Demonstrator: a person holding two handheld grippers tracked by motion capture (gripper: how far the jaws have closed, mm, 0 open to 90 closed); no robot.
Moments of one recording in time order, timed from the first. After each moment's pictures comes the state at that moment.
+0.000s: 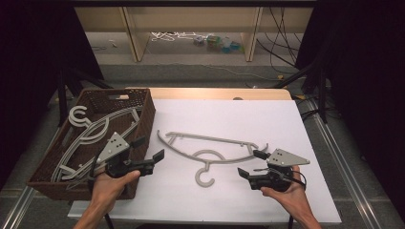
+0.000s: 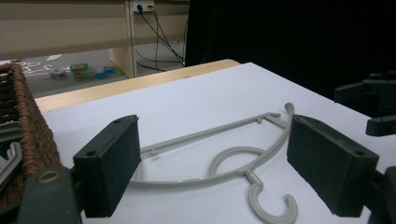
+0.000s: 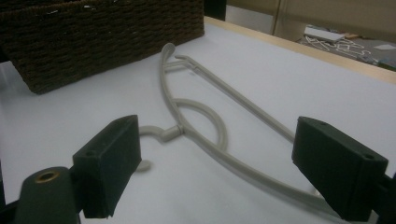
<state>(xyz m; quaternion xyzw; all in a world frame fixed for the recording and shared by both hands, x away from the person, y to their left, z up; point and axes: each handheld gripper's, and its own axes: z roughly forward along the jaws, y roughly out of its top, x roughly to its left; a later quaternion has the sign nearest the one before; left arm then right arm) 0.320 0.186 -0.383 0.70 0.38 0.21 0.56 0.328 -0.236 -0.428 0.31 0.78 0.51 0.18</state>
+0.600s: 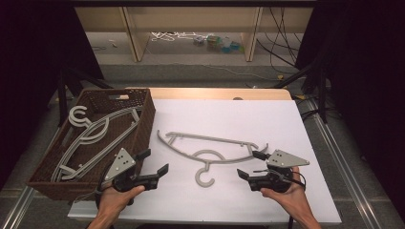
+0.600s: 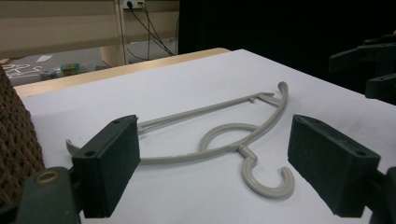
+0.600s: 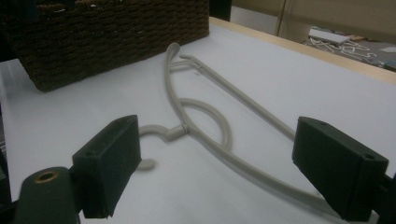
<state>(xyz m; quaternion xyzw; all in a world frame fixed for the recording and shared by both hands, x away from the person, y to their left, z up) 0.306 0.184 -0.424 0.71 0.36 0.21 0.57 0.327 -0.235 -0.429 0.31 0.78 0.51 0.18</state>
